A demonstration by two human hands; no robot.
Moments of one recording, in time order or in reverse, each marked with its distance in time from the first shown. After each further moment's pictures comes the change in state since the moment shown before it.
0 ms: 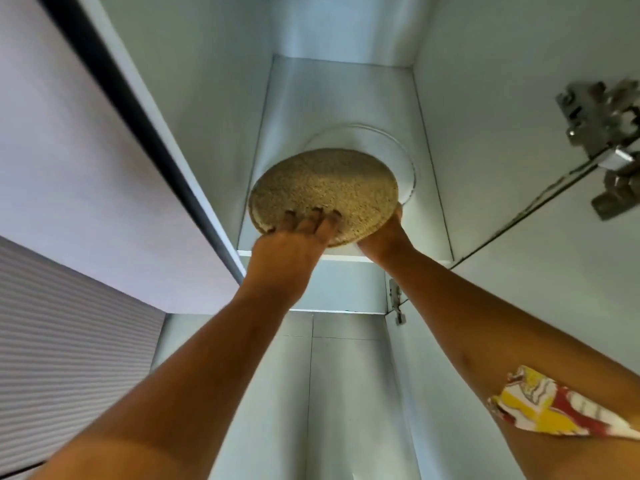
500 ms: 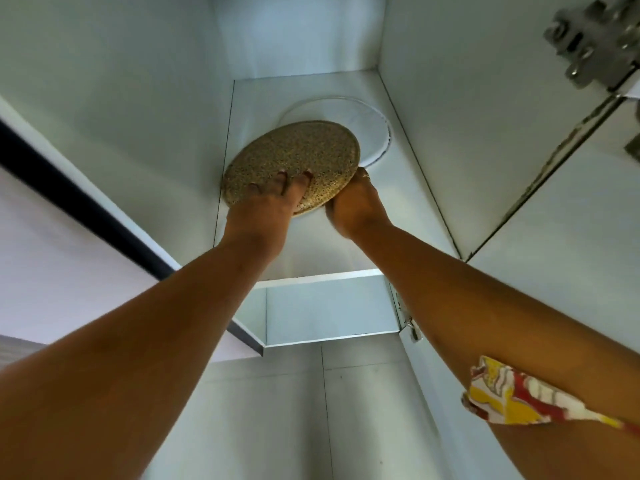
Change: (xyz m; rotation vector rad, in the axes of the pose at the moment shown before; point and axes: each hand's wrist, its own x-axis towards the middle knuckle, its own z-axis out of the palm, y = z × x) left_hand 0.091 -0.038 0.049 0.141 -0.052 -0.020; right_hand 0.079 0.002 0.020 -0.541 0.204 -0.345
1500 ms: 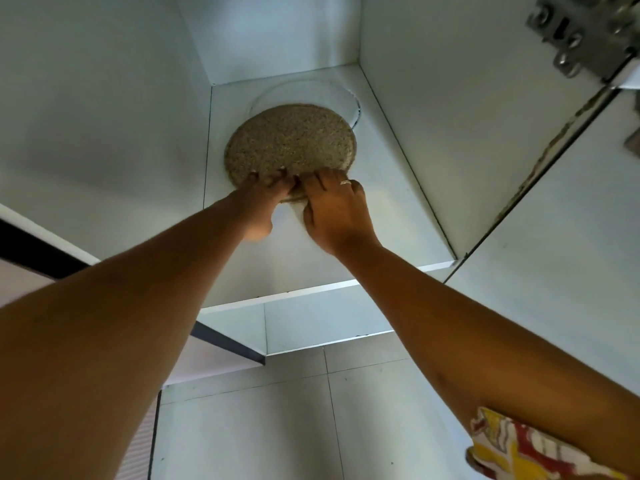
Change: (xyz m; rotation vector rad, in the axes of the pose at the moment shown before) left_hand 0.054 -0.015 -0.002 -0.188 -0.306 0.123; right_hand -0.014 -0.006 0.008 -0.247 0.211 -0.219
